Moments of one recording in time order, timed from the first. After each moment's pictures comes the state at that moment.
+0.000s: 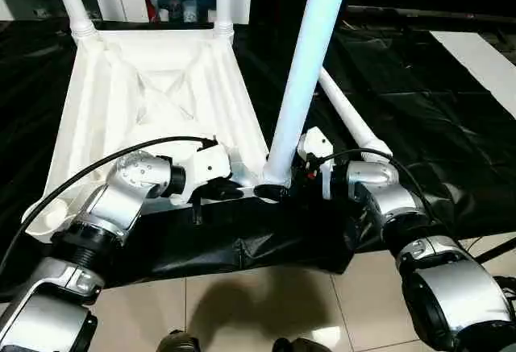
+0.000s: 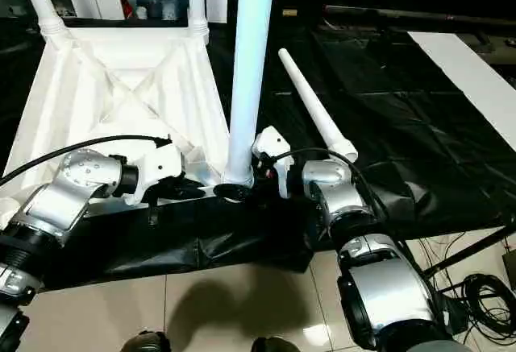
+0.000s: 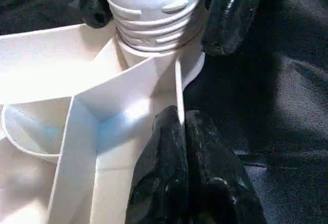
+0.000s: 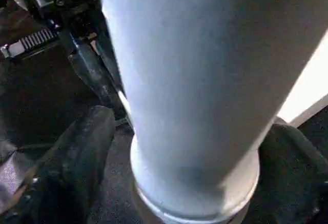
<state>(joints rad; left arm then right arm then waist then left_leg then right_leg) -0.61 0.49 -0.30 0.45 0.07 0.07 -1.15 -0.81 -0.18 0.10 1.08 0.07 -0.20 1.17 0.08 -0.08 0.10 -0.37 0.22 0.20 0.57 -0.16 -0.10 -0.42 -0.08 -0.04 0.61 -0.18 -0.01</state>
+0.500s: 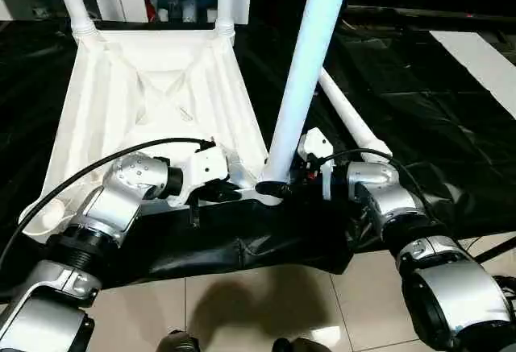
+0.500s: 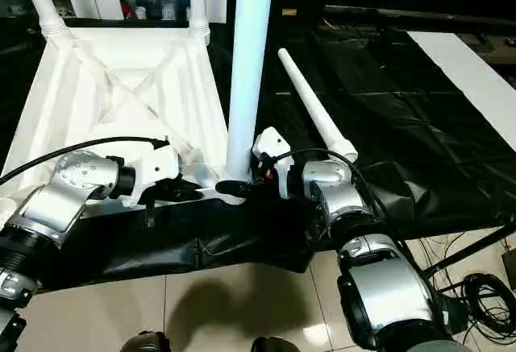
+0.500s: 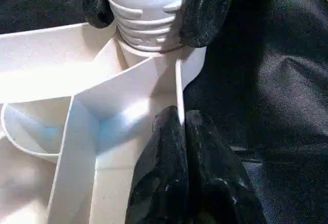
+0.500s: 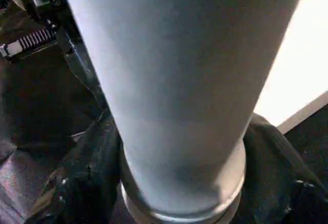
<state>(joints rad) -0.60 0.50 -0.29 0.44 0.07 0.07 -1.17 -0.81 -0.17 0.09 1.08 0.07 -0.20 1.16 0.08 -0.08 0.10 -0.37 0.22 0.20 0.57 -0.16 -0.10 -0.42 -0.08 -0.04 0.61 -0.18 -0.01</state>
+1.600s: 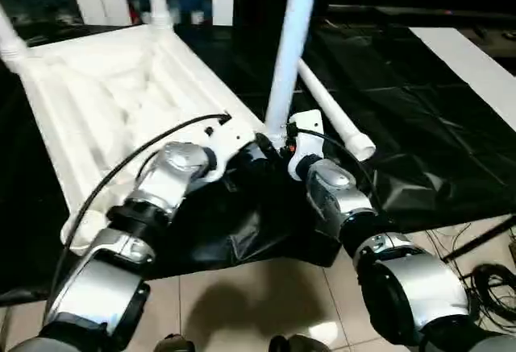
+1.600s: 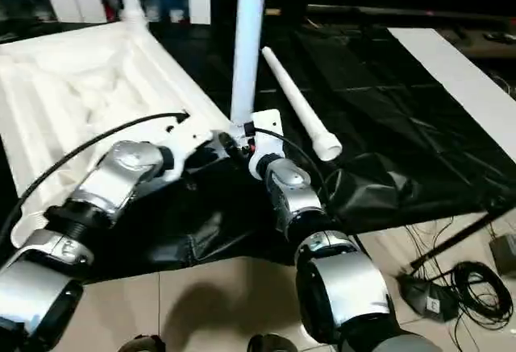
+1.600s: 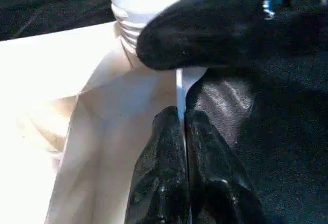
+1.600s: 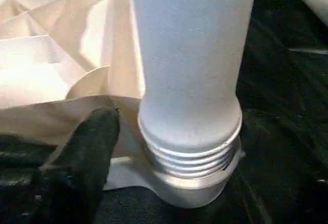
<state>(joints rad) -0.78 0.28 -0.27 0.71 0.18 0.22 -0.70 -0.89 0.03 -0.05 1.22 0.08 -0.20 0.39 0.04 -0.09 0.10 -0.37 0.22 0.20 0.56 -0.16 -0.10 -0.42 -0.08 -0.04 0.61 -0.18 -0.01</state>
